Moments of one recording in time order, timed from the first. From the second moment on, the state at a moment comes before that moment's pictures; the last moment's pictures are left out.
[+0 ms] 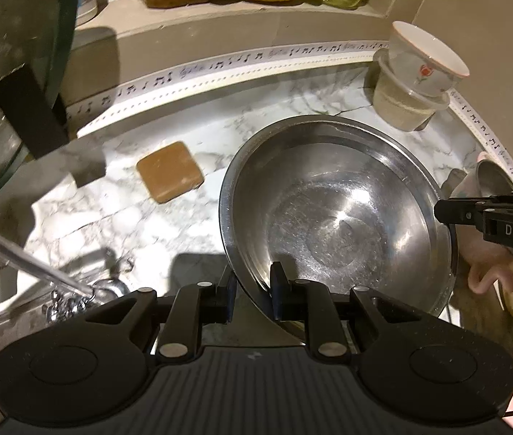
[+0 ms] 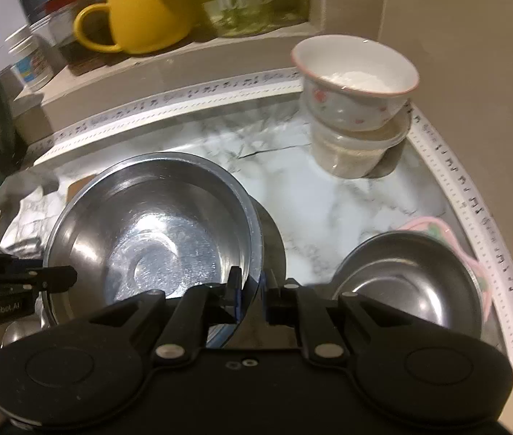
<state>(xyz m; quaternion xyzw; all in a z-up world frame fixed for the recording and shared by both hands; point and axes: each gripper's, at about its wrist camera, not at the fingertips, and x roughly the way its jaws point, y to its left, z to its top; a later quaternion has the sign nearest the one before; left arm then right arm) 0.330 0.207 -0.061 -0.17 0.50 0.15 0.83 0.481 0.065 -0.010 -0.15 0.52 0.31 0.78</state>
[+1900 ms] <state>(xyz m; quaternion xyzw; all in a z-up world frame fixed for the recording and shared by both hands) 0.345 0.110 0.019 -0.11 0.45 0.04 0.89 0.459 -0.055 0.059 -0.11 0.49 0.27 0.82</state>
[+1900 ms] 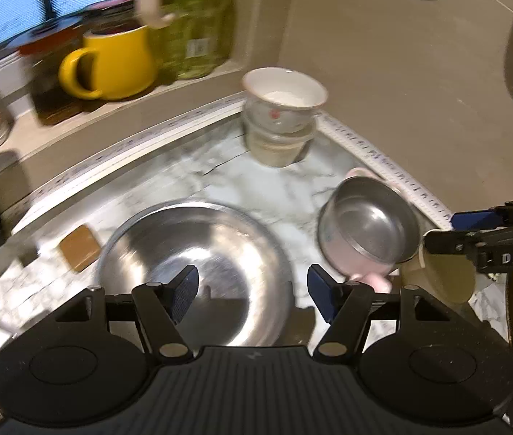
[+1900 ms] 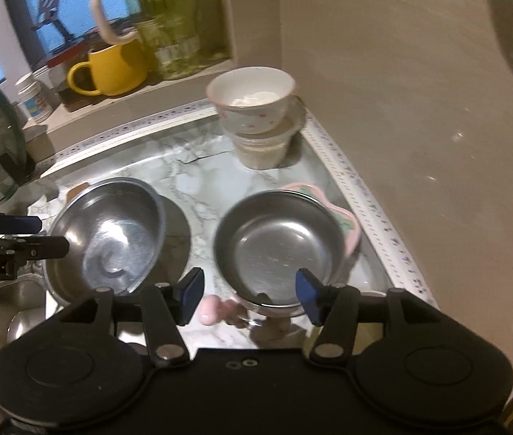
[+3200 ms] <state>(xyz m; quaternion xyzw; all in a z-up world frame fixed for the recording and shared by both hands) 0.469 0.060 -0.059 -0.11 0.50 0.00 0.86 0.524 -0.086 -0.010 -0.04 0.56 0.18 0.81</state>
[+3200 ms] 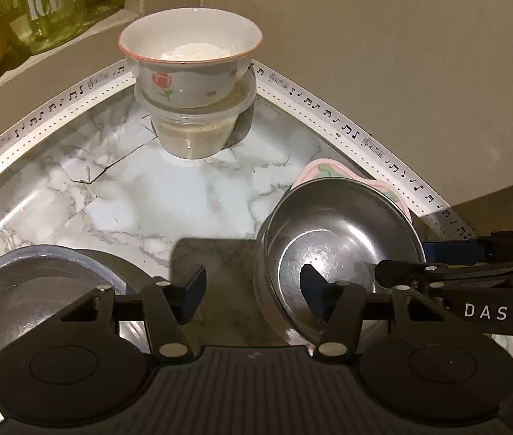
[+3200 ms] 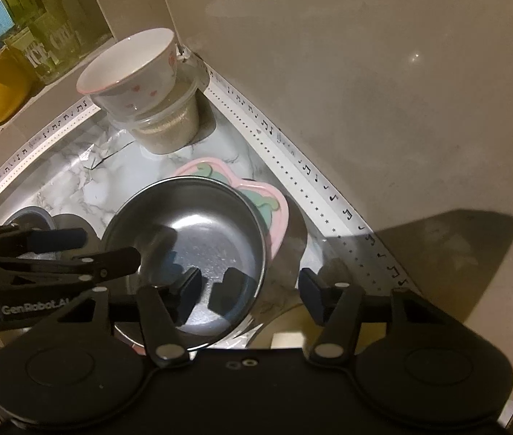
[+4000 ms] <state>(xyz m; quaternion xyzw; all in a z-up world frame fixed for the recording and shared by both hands) 0.468 0.052 -0.051 -0.10 0.49 0.01 0.87 0.521 -0.081 -0.018 -0.06 0.56 0.17 0.81</state>
